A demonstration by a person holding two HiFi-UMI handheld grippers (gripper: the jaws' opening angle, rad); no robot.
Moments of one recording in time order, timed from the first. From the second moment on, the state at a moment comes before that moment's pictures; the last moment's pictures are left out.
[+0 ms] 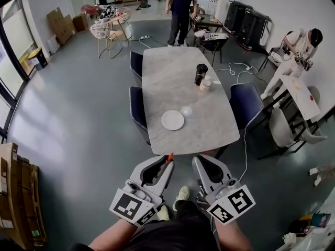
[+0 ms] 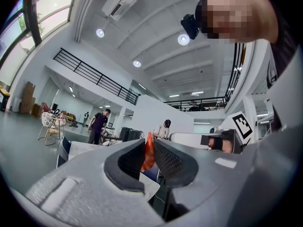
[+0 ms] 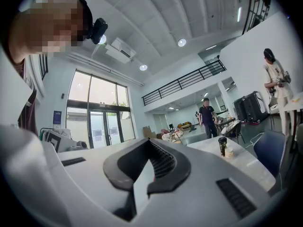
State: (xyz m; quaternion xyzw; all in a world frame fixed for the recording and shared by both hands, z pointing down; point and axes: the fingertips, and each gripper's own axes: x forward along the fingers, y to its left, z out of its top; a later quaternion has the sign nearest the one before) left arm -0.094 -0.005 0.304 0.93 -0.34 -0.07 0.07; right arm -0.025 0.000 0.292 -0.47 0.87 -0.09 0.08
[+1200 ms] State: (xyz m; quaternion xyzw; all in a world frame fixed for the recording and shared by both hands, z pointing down) left arm -0.021 -0.278 0.400 0.91 -0.41 0.02 0.09; right arm 0.033 -0.287 0.364 -0.40 0.90 -0.18 0.05
